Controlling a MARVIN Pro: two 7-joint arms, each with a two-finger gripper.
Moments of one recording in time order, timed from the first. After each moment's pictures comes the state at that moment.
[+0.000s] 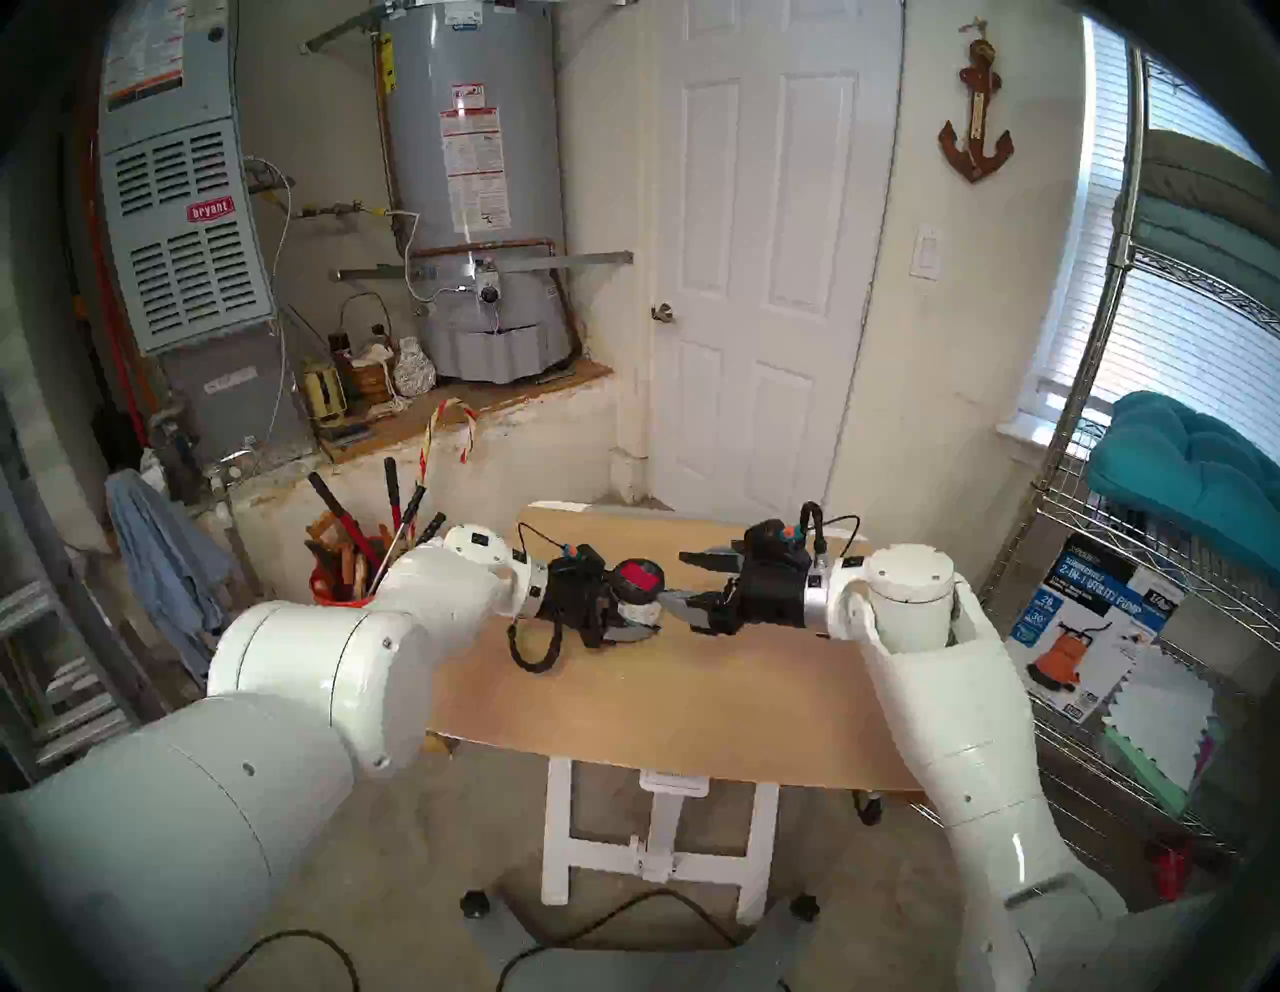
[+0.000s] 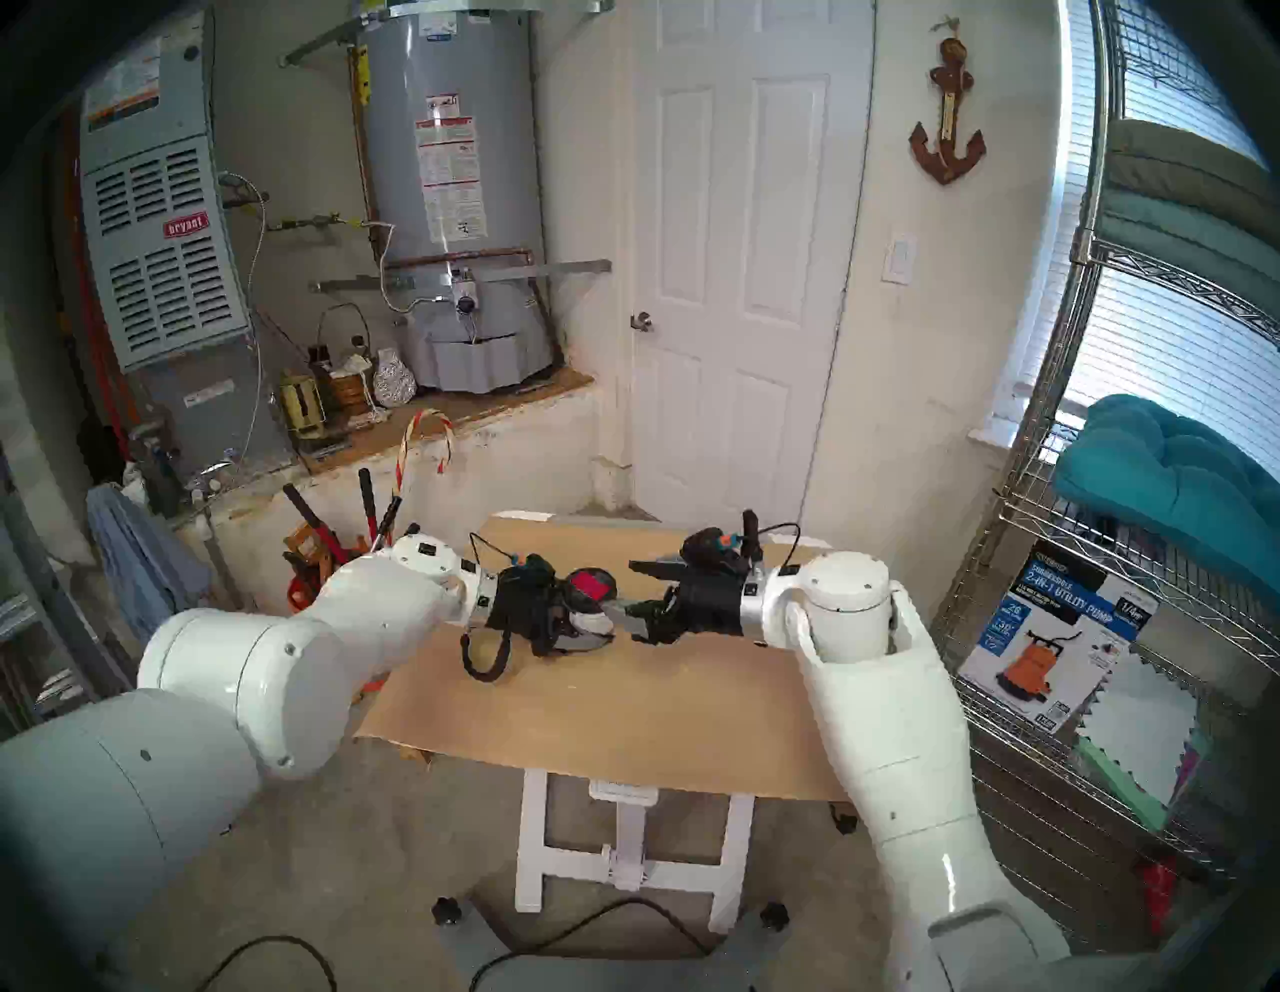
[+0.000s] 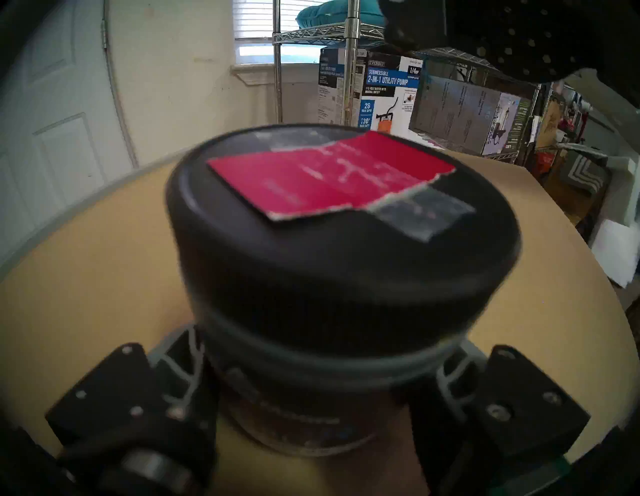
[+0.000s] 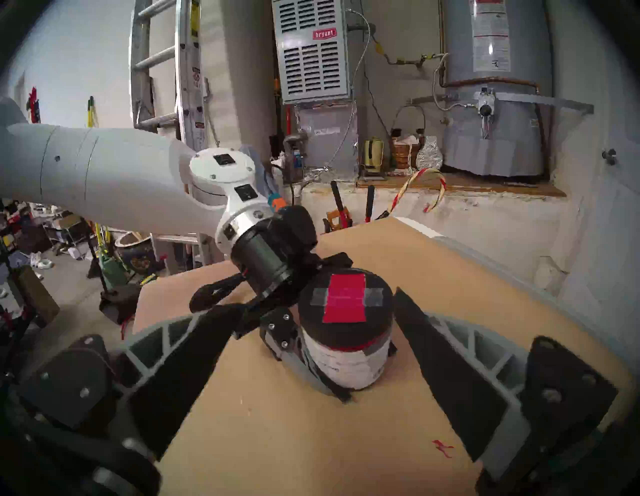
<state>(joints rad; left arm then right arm) 0.59 -1.50 -1.55 -0.13 0.42 -0.31 -1.24 -1.33 -1.36 1.46 -1.56 0.00 0.40 1.01</state>
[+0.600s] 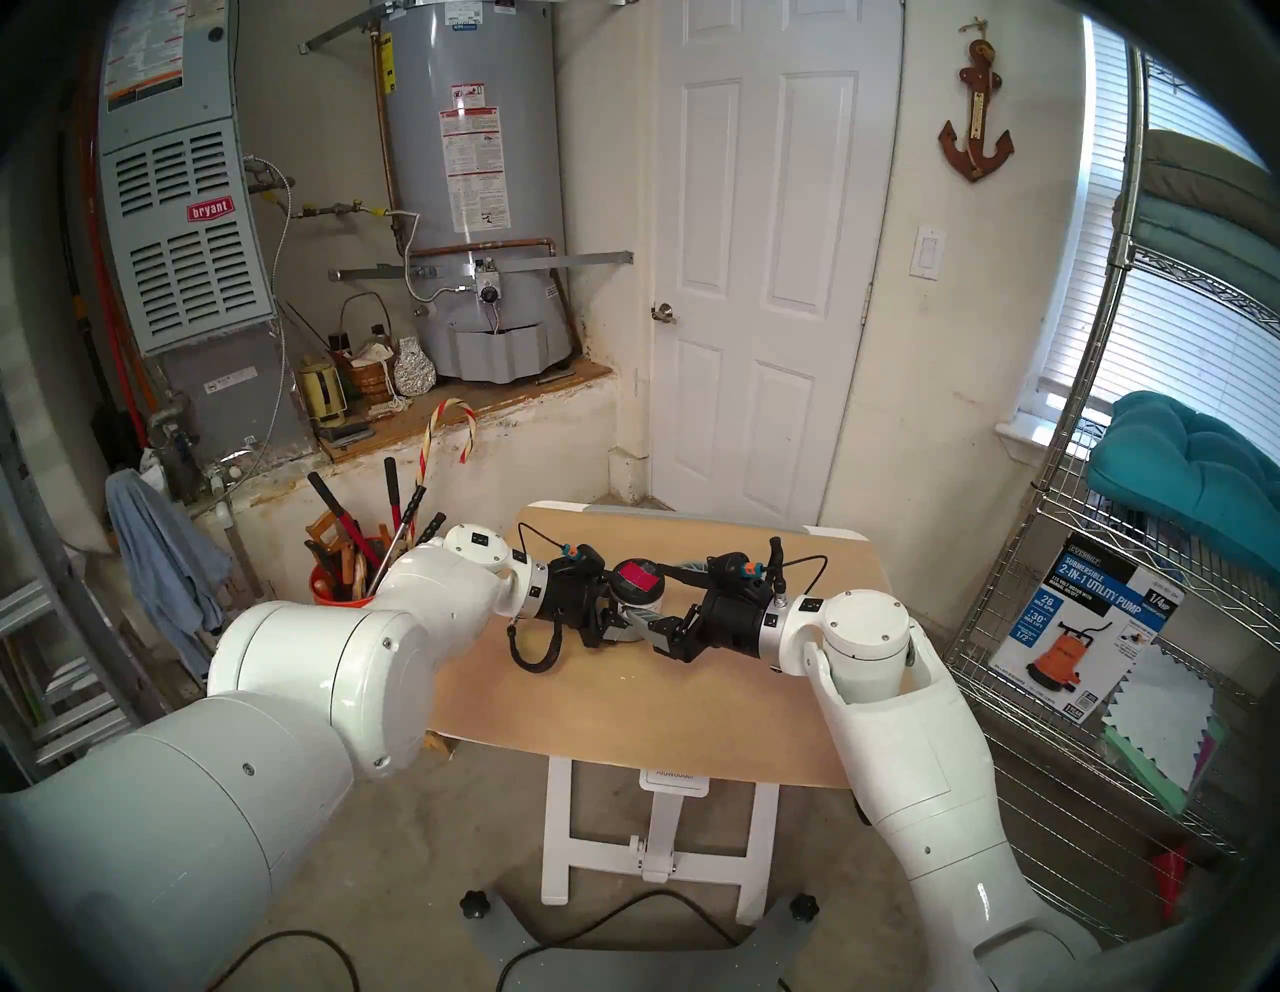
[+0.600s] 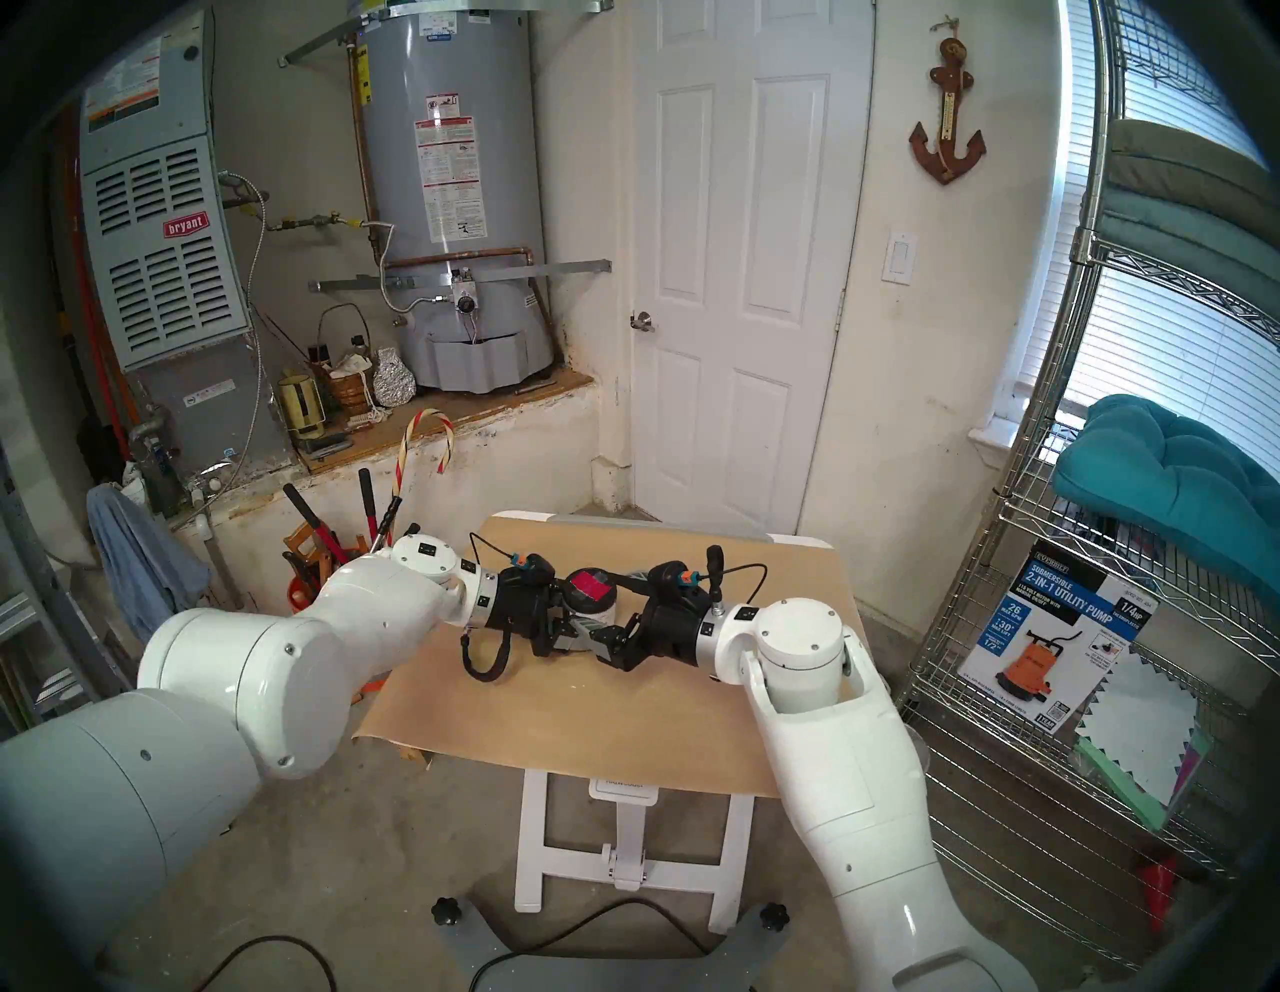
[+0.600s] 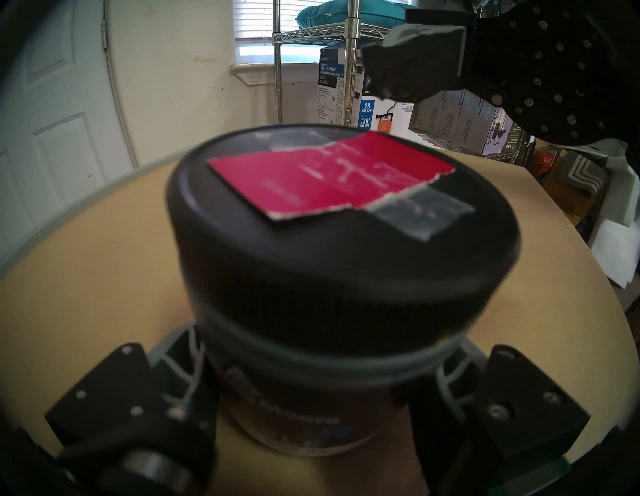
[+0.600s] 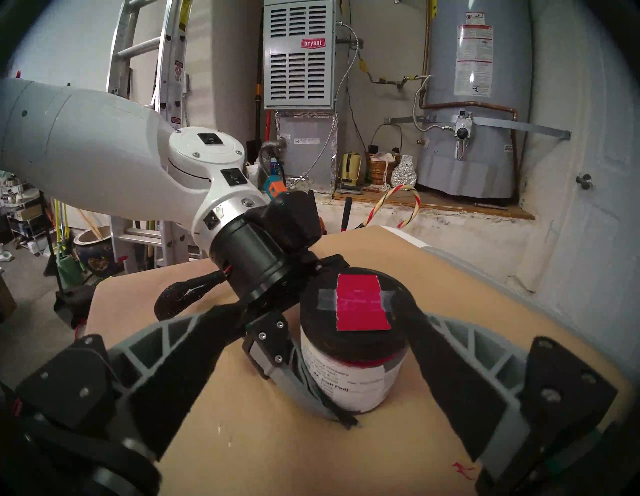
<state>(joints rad) 0.59 -1.50 -1.55 -0.13 0.42 -0.31 -1.24 -1.41 -1.44 1.42 -1.56 -0.07 0.25 0.82</state>
